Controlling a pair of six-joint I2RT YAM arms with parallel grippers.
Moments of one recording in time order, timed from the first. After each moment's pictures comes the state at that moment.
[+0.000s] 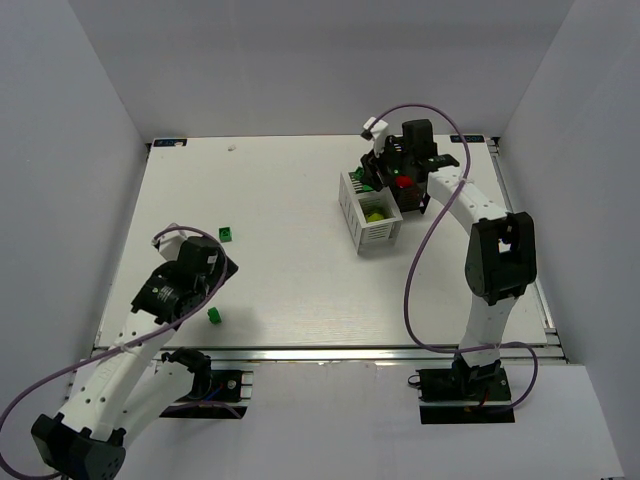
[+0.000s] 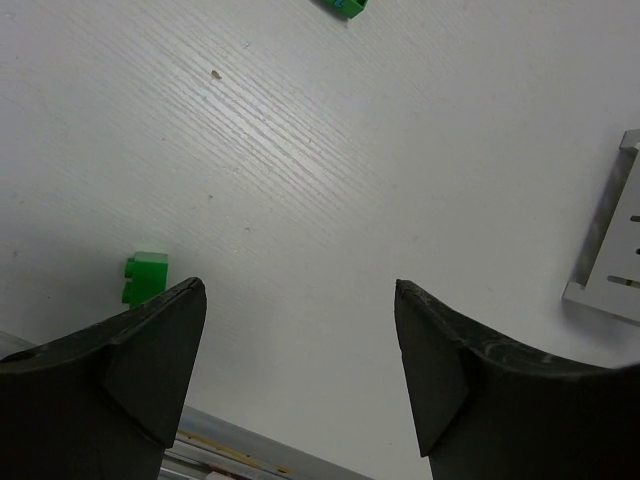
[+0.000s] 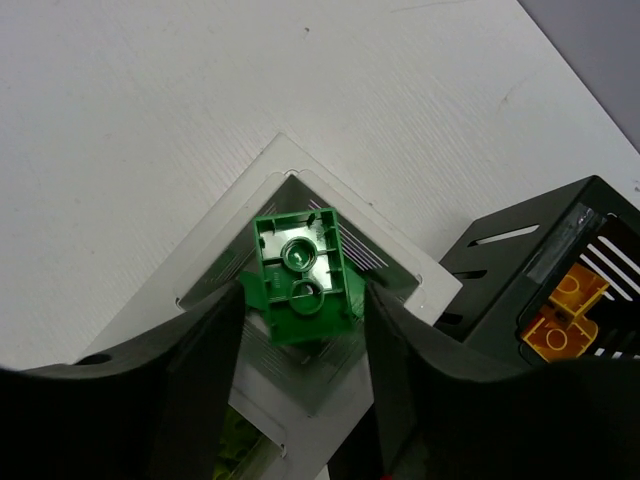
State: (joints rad) left arm -0.42 0.77 0.76 -0.85 -0.44 -0.99; right arm 0.31 1.91 1.59 -0.30 -0.52 -0.46
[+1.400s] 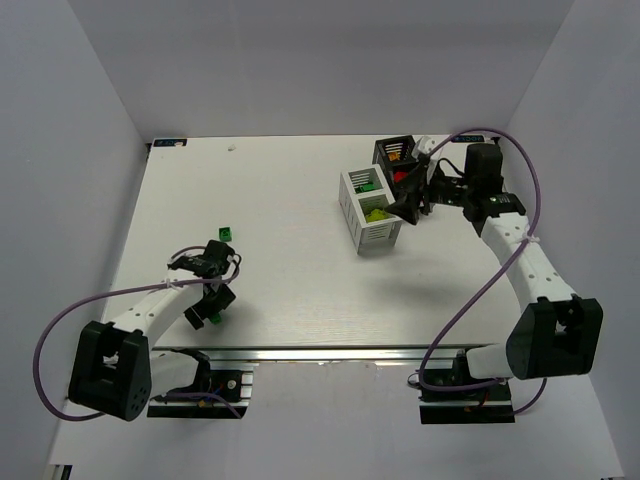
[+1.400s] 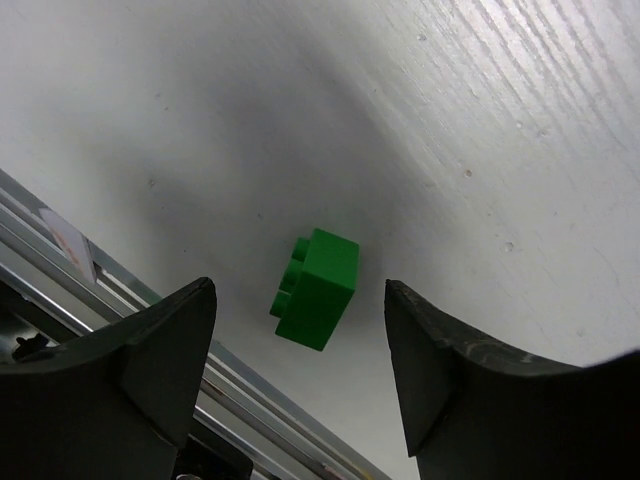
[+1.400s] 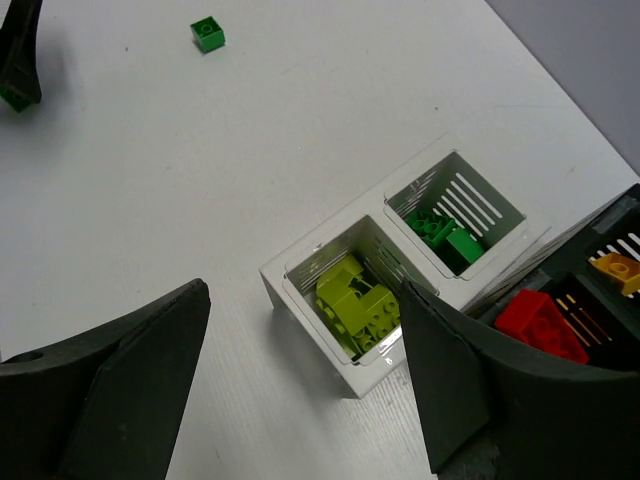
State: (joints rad) left arm -0.30 1.19 0.63 -0.91 -0.40 -1.04; right arm 0.15 1.38 1.16 -0.30 -0.97 -0.49
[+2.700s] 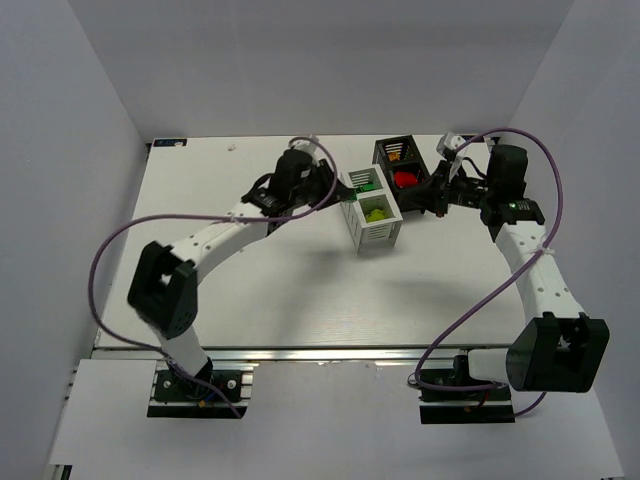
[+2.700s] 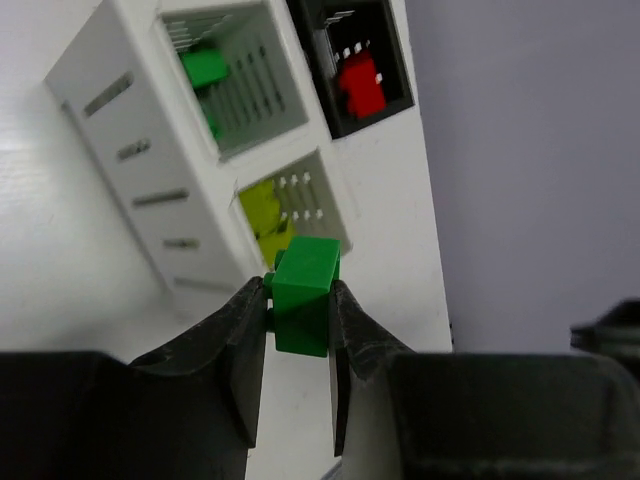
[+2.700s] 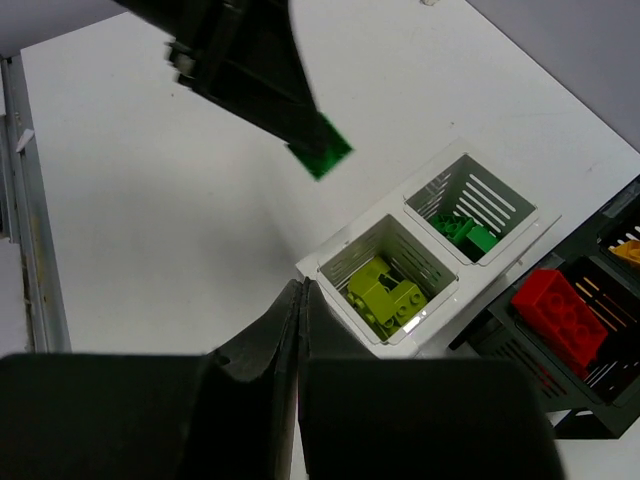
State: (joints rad) left arm -0.62 1.68 1.33 -0.09 0.14 -0.84; right arm 0.02 1.29 1.14 -0.29 -1.12 -0.36
